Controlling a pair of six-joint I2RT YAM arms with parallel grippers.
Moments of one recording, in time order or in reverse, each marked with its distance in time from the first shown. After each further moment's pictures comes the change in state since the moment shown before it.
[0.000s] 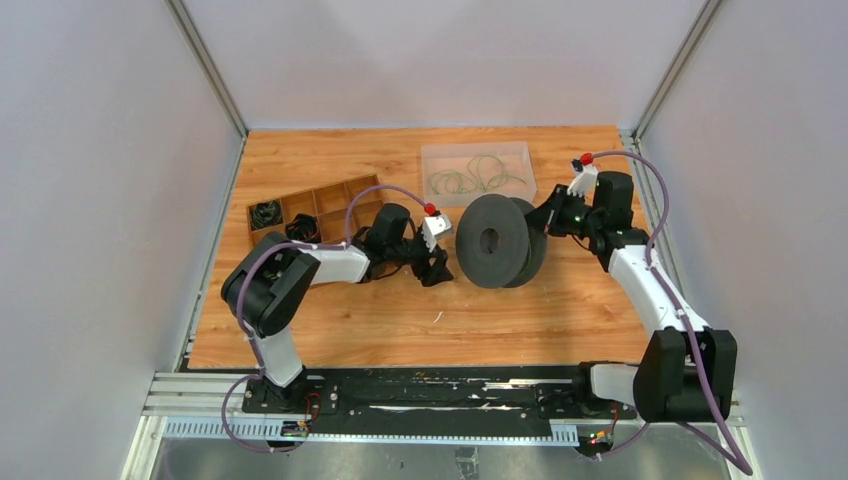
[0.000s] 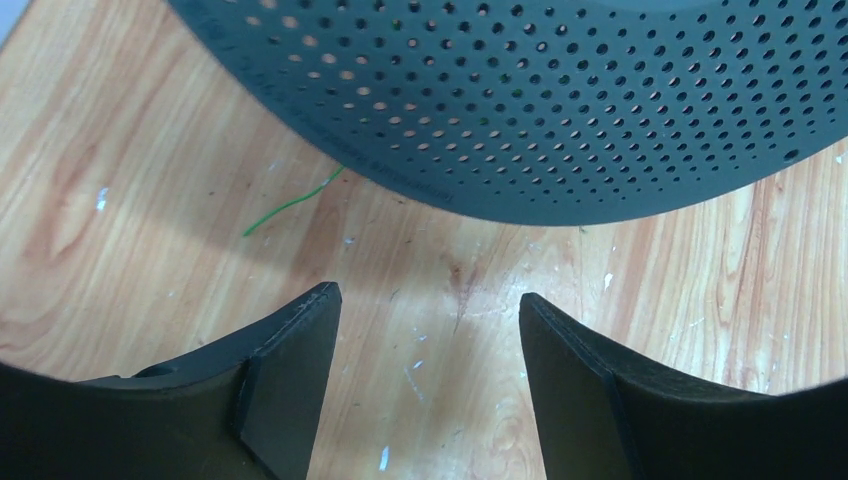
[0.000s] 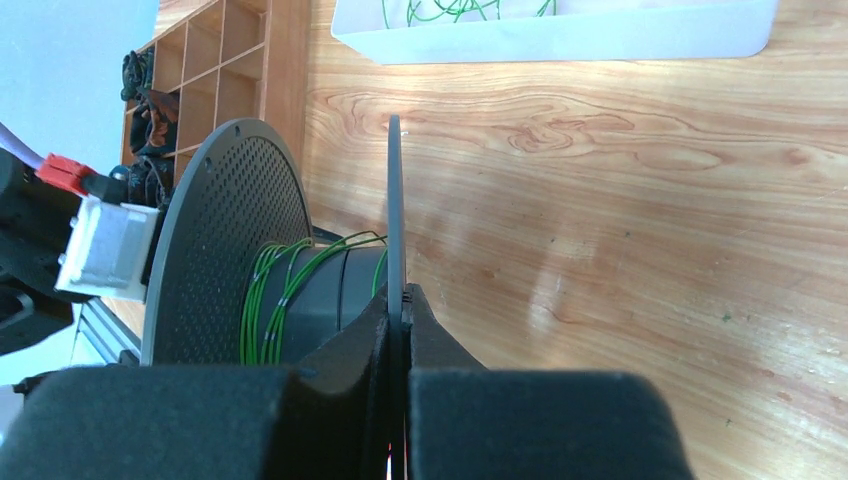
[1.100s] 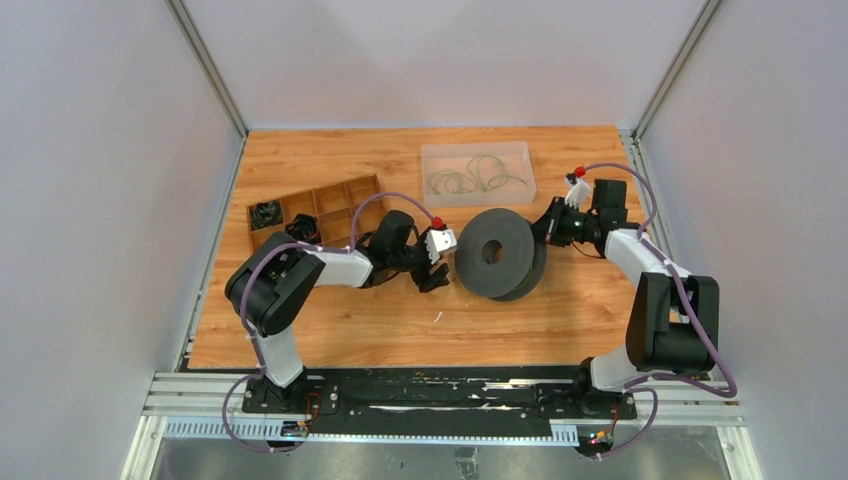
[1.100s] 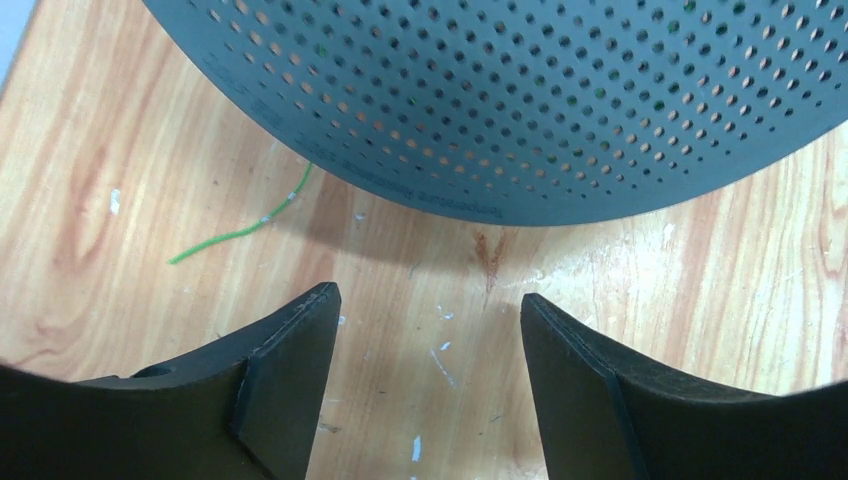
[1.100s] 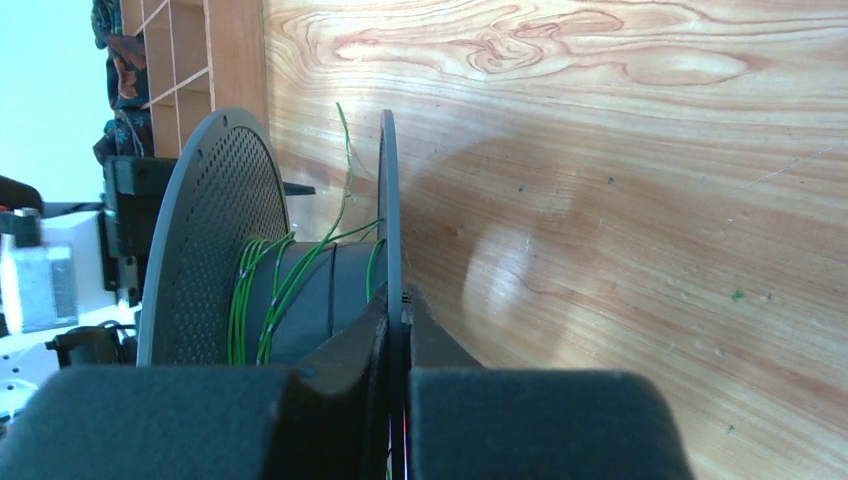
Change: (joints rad) left arm -0.037 0.035 -0.055 0.063 -0.071 0.193; right arm -0.087 0.250 0.001 -0.010 -0.161 -0.047
